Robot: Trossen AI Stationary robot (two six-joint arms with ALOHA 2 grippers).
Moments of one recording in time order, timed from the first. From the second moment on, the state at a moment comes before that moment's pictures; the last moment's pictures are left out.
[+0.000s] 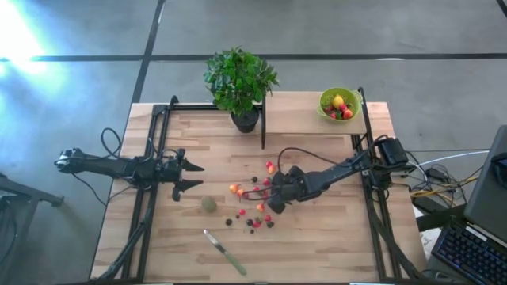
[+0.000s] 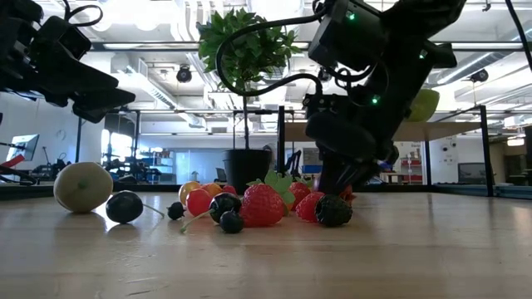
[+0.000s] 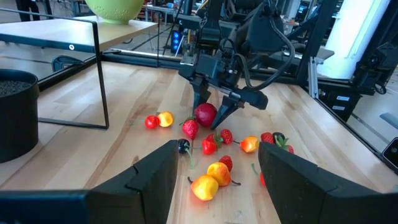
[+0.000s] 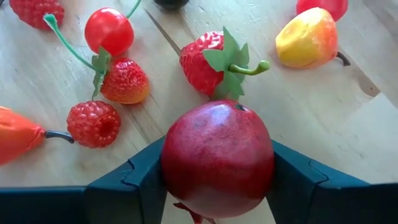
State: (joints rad) left arm -0.17 0.20 0.03 -0.01 -0.18 -0.16; right arm 0.22 1.86 0.99 -0.29 0.39 0.78
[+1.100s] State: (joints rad) left arm -0.17 0.20 0.03 -0.01 -0.18 -0.16; right arm -0.20 0.99 0.99 -0.61 0.53 0.39
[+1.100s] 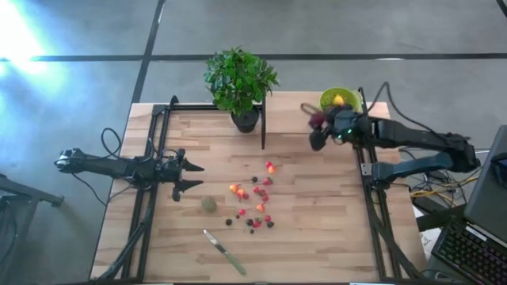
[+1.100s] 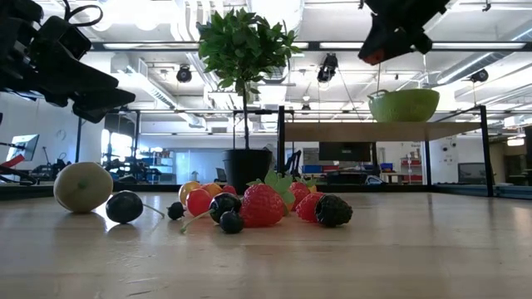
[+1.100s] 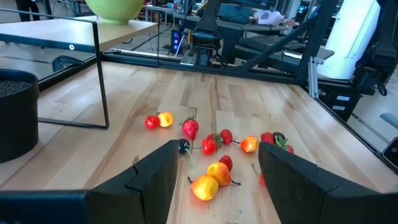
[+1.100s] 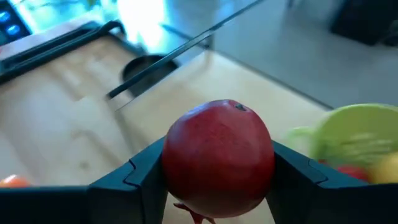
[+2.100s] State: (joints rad) left arm -0.17 0.20 0.03 -0.01 -0.18 -0.16; right arm -0.69 1.00 0.99 -0.79 0.47 0.29
